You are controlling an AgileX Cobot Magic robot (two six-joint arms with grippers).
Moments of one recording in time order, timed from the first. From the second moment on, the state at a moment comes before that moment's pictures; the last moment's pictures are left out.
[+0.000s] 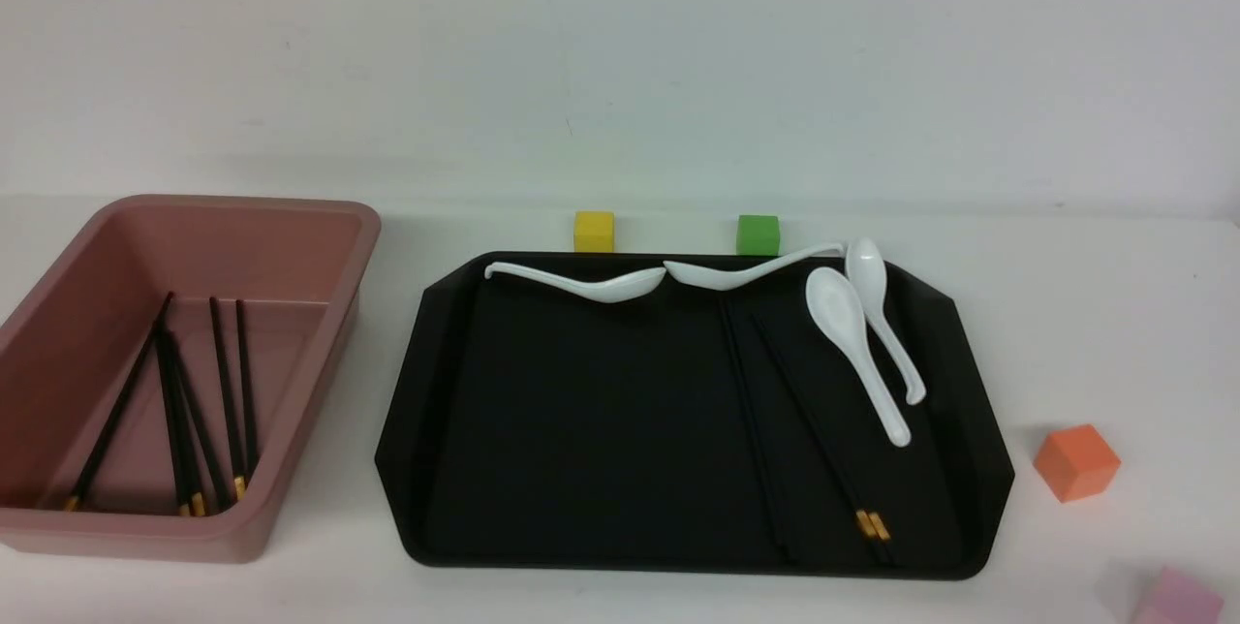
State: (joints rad) right arm 0.18 -0.01 0.02 0.05 0.37 -0.02; left arm -0.01 -0.01 0.03 -0.16 0.39 -0.13
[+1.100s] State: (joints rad) right arm 0.18 -0.01 0.02 0.43 0.36 0.19; left arm -0.01 -0.01 0.03 -0.16 0.39 -0.13
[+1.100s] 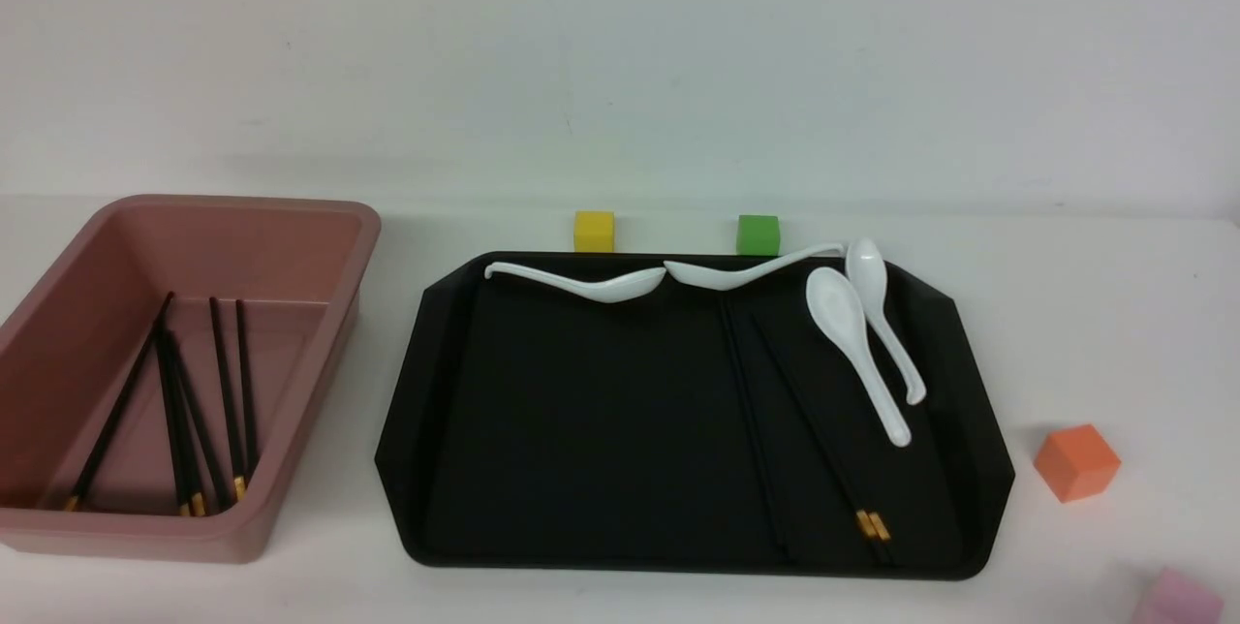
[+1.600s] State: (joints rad) right arm 0.18 -0.01 0.02 0.85 0.18 0.21; left arm -0.01 -0.01 0.03 -0.16 0.39 -0.13
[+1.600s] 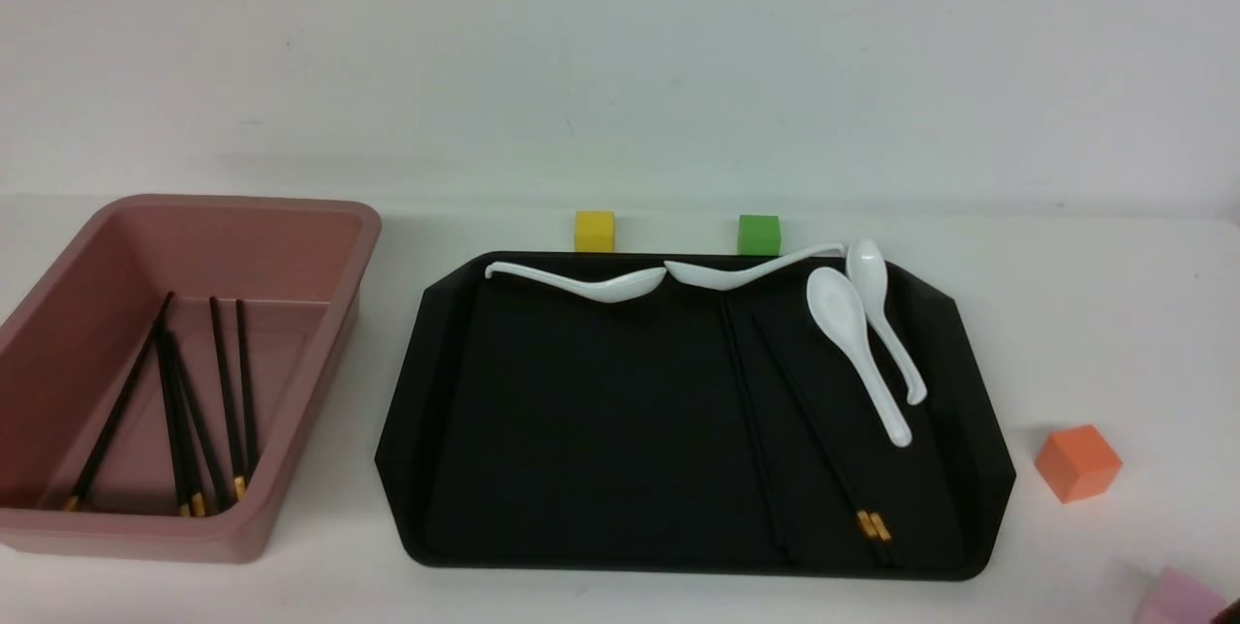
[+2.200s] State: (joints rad) right arm 0.18 0.87 -0.68 0.79 0.65 -0.20; left arm -0.01 -0.01 0.03 -0.16 0.39 -0.13
